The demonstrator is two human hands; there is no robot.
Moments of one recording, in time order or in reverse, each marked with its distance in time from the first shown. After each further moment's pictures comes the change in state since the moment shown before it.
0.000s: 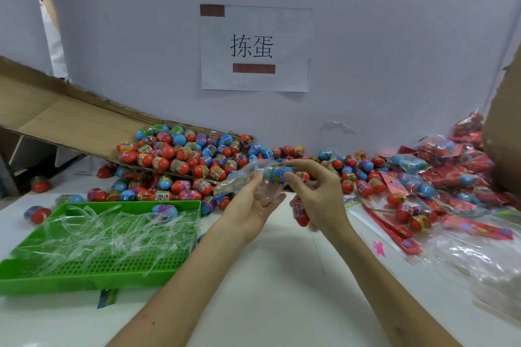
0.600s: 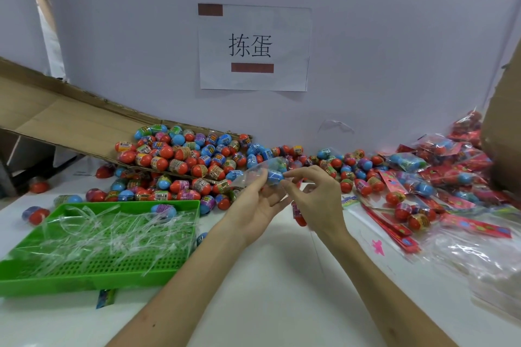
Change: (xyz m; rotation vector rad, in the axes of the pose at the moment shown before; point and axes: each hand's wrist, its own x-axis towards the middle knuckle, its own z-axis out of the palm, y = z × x) left_hand -0.001 -0.004 0.004 0.038 -0.150 -0.034; right_hand -0.003 0.012 0.003 -0.348 0.097 -0.054
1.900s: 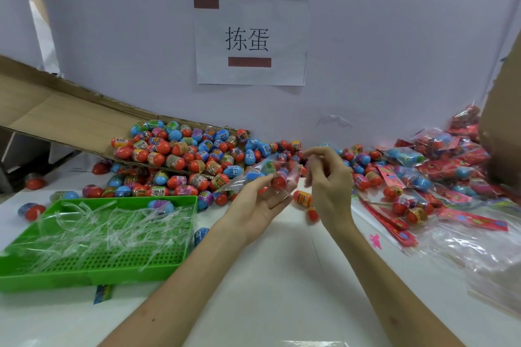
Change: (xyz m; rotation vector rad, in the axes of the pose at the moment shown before) left_hand -0.004 -0.007 0.002 -0.044 0.048 -0.064; right_hand 0.005 -0.011 -0.015 0.263 0.136 0.081
